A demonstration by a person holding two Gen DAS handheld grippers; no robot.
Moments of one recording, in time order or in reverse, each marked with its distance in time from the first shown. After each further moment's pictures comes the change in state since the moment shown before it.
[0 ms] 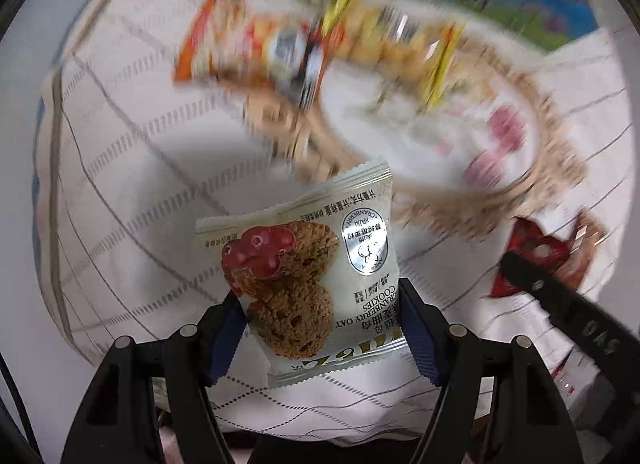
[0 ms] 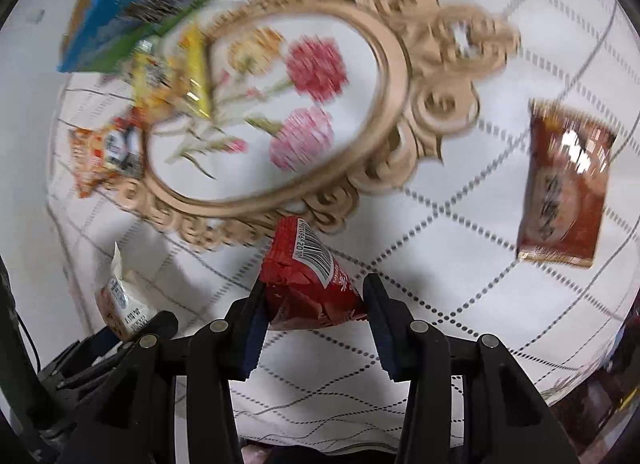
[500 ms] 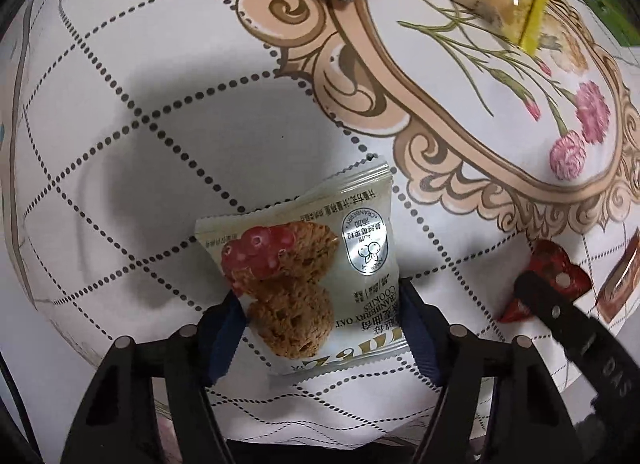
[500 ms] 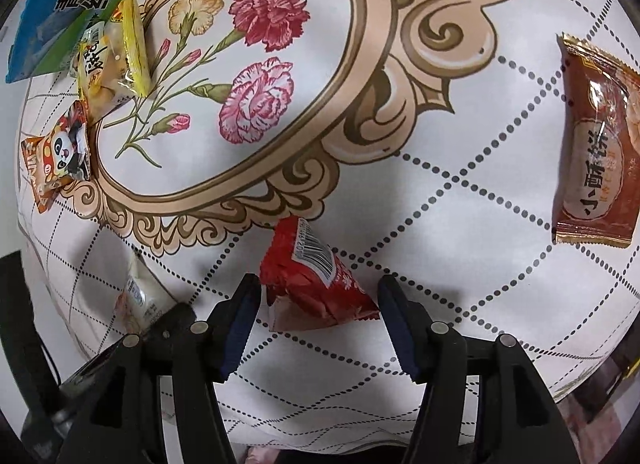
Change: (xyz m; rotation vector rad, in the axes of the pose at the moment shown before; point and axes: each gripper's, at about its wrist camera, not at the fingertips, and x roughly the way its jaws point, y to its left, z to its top) left arm 0.107 0.032 -0.005 -0.105 0.185 0.050; right arm 0.054 -0.046 -0.012 0.100 0.114 -0.070
